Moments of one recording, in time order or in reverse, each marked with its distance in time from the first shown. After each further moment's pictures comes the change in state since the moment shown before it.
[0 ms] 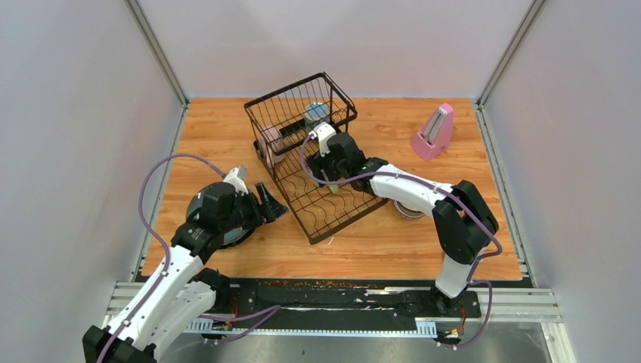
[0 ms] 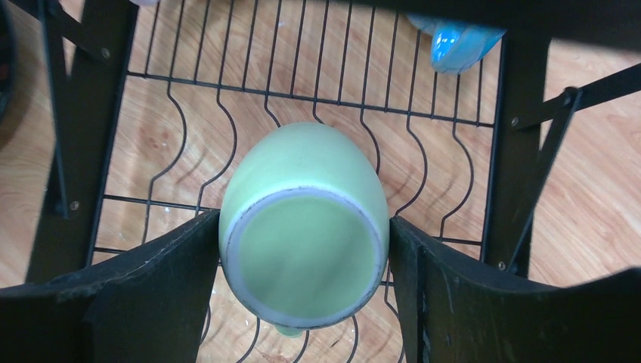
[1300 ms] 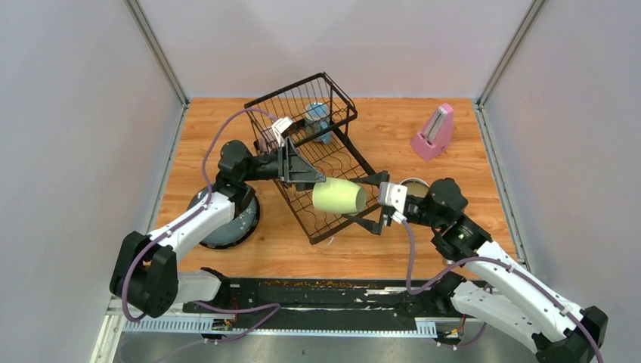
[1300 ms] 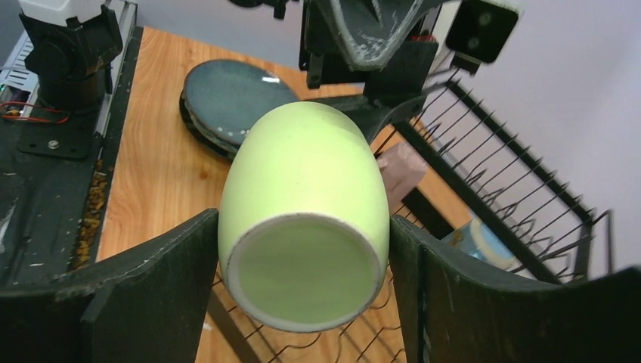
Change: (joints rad) left arm -0.081 0.579 0.202 1.275 0.869 -0.772; right arm -0.017 -0.993 -0.571 0.228 -0.719 -0.448
